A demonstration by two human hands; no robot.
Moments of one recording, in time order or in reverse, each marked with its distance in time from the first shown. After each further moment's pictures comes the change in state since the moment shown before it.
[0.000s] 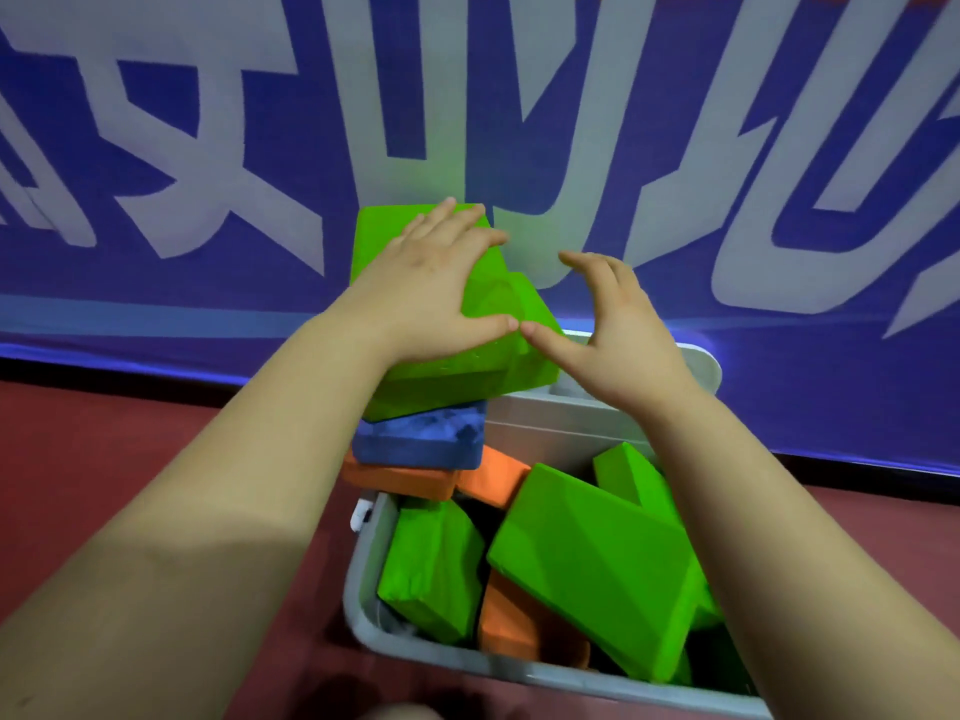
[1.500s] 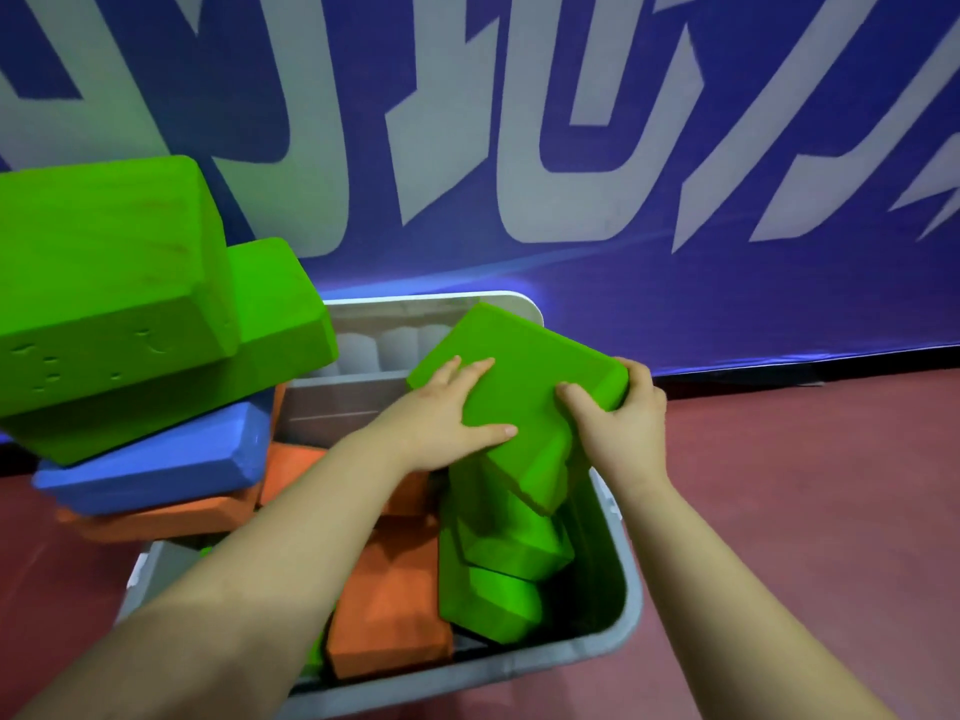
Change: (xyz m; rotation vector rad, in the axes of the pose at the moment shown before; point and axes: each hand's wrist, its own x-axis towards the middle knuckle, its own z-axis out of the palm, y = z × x) left_hand 0.040 0.145 0.212 -0.394 -0.521 0.014; right_hand -0.128 0.189 -0.033 0.290 0.389 0.837
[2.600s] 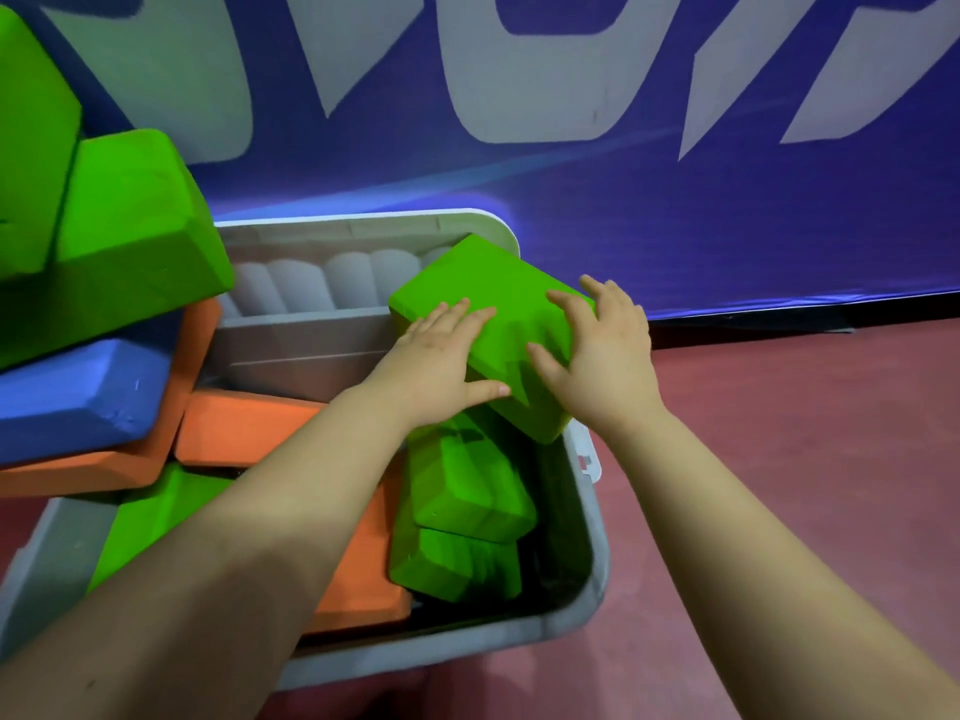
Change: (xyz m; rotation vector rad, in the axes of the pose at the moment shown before) left_hand 0.056 0.020 0.060 0.225 0.052 -0.003; right_hand 0.063 0.060 0.000 -0.627 -0.180 -0.547
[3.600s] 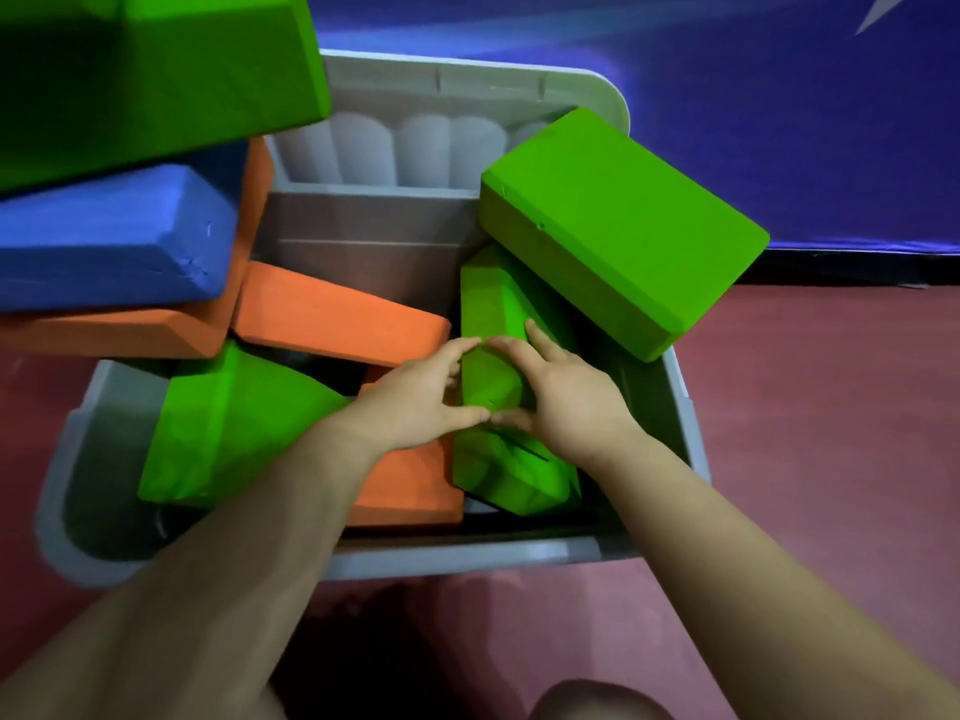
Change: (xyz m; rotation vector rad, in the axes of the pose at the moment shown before) left_hand -0.090 -0.097 0.094 -0.586 -0.134 -0.177; right_hand -0.077 -0.068 0.083 -0.099 -0.617 -0.176
